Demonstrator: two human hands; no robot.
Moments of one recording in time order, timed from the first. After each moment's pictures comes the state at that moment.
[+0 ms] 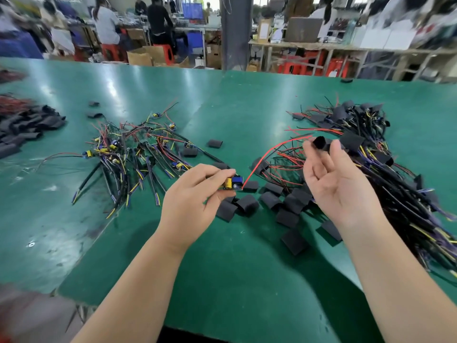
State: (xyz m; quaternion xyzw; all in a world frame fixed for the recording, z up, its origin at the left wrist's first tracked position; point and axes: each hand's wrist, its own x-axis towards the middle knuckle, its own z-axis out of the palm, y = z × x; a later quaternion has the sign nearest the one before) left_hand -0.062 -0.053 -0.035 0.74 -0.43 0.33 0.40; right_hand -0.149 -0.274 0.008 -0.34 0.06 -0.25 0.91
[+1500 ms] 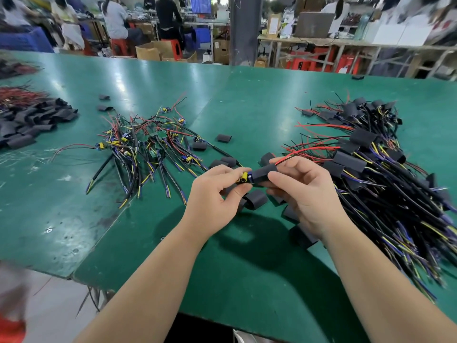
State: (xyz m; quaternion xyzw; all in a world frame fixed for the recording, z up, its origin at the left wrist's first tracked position) left_hand -0.075 -0.067 -0.031 0.76 -0.37 0.17 0.50; right_hand -0.146 -0.224 -0.009 -0.62 -0.01 -0.19 0.76
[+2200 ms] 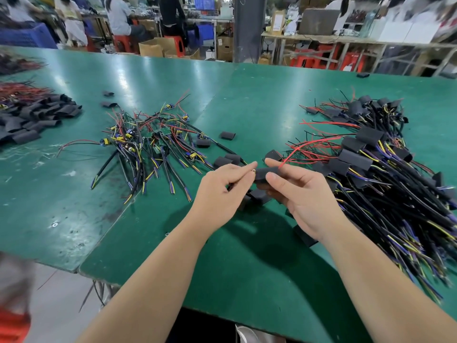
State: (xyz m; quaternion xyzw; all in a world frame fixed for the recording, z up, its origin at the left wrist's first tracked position) left_hand -0.079 -0.068 -0.025 0.76 -0.31 0.05 0.57; right_hand -0.142 -0.217 -0.017 -0.59 0.04 -0.13 0.79
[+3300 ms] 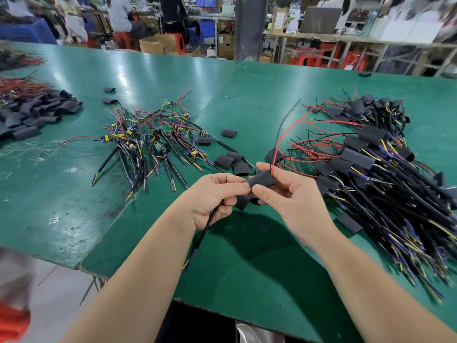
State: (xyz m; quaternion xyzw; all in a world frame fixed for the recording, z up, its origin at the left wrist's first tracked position) left_hand -0.063 -0.057 -0.026 0.55 -0.07 -0.35 0.75; right_hand -0.144 -0.200 -0.026 -0.70 -0.01 -0.16 0.69
